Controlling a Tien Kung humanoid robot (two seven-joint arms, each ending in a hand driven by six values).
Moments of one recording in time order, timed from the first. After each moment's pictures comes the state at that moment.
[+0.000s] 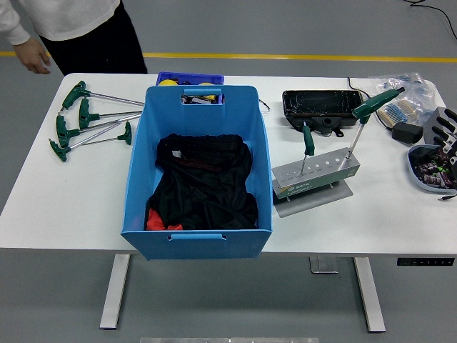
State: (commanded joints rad) left arm -0.06 0.05 -0.97 -0.18 0.47 0.26 0.05; right arm 0.09 -0.20 1.67 1.29 -1.06 0.09 0.02
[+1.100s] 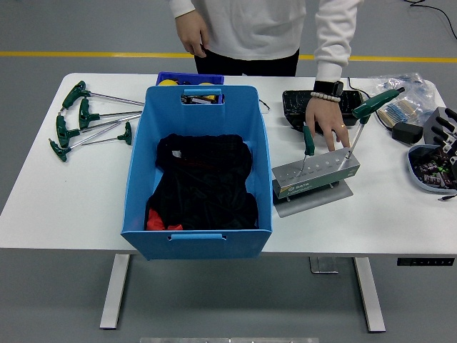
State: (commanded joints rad) left arm -0.06 0.05 -0.97 -0.18 0.47 0.27 0.05; right arm 0.10 -0.21 1.67 1.29 -1.07 0.09 0.02
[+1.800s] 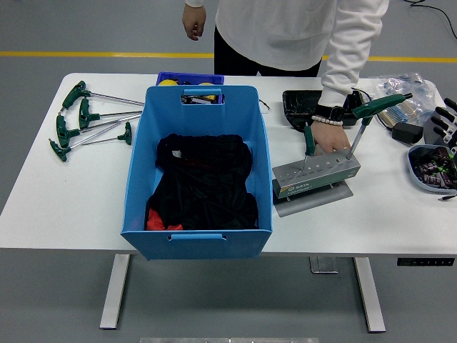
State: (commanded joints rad) left arm -0.06 0.05 -0.97 -0.18 0.47 0.27 0.05; right arm 0.13 -0.25 1.64 1.31 -1.07 0.09 0.03
